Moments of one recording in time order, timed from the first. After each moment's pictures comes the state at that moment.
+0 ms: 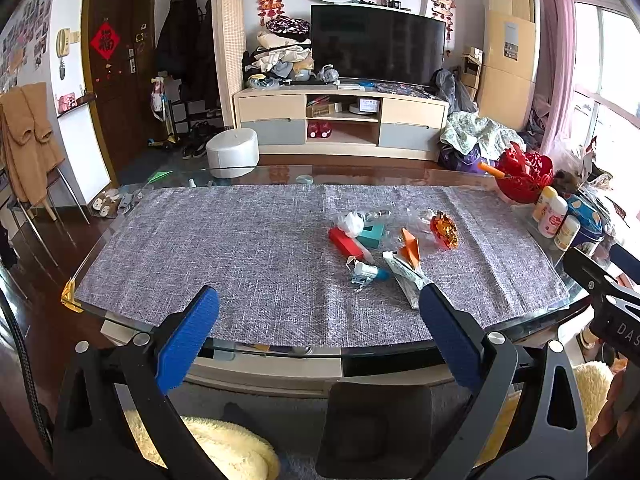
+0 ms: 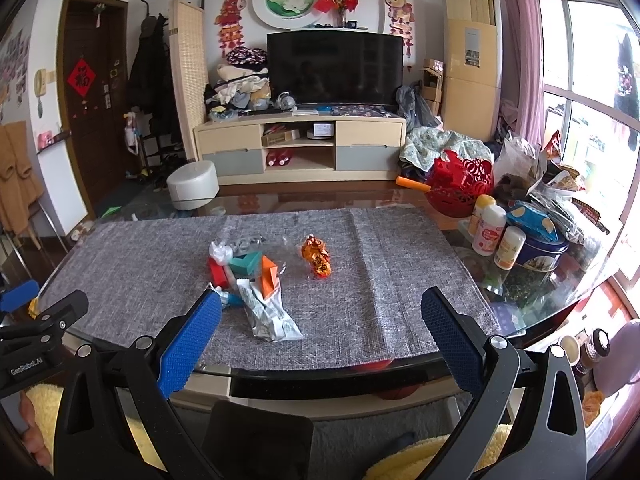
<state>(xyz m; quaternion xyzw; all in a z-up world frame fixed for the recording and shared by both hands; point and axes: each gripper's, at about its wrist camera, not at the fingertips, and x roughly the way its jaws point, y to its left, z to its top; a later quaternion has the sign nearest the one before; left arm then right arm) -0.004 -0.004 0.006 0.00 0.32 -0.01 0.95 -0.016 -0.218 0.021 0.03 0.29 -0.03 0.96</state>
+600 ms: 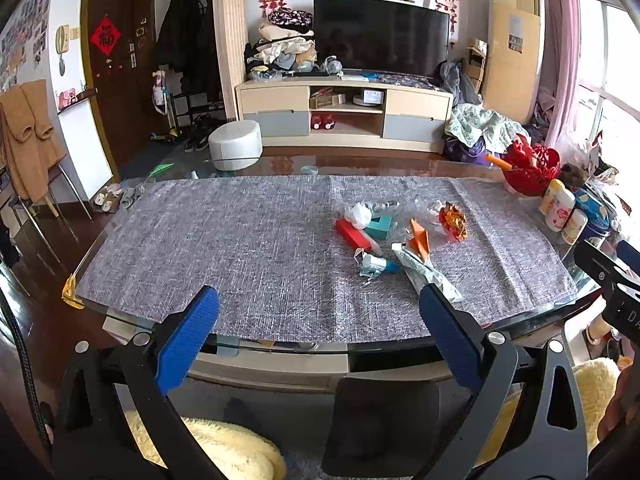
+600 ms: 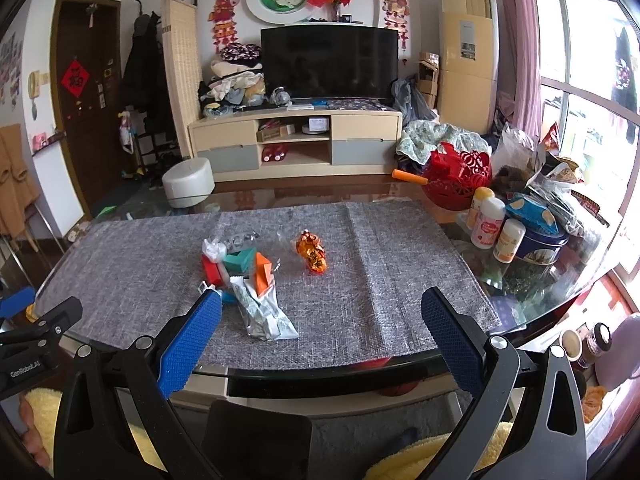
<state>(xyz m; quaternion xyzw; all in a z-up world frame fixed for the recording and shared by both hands) 0.005 0.006 -0.011 0.01 0.34 0.00 0.94 -0.006 -0.227 0.009 0.04 0.30 -0.03 0.95</state>
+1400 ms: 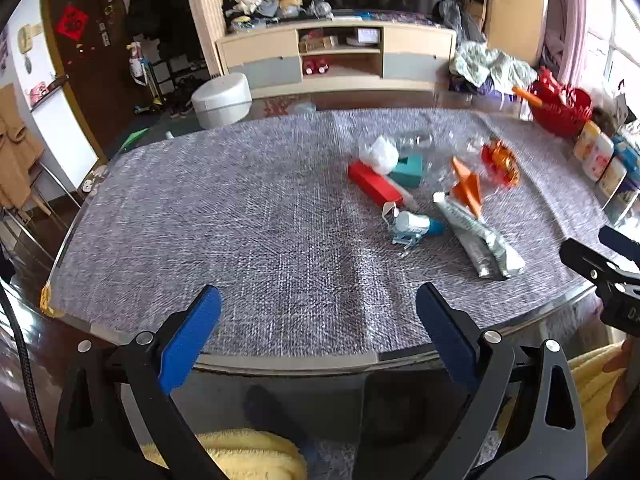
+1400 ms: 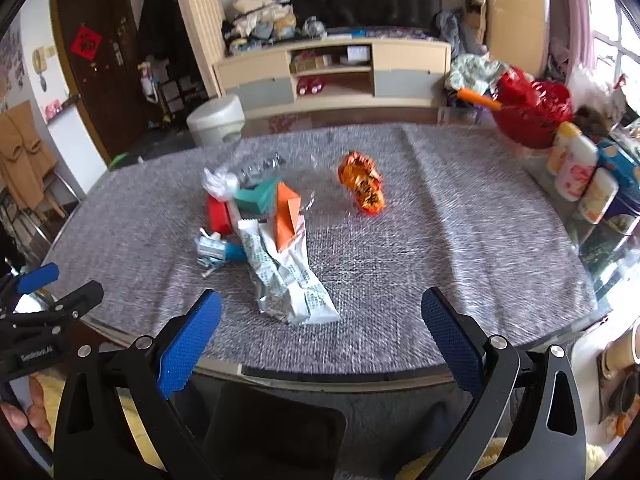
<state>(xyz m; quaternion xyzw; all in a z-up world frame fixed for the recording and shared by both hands) 0.102 0.010 -0.094 0.05 0.44 -0.01 0.90 0.098 -0.213 -0.097 0.06 0.41 0.05 0.91</state>
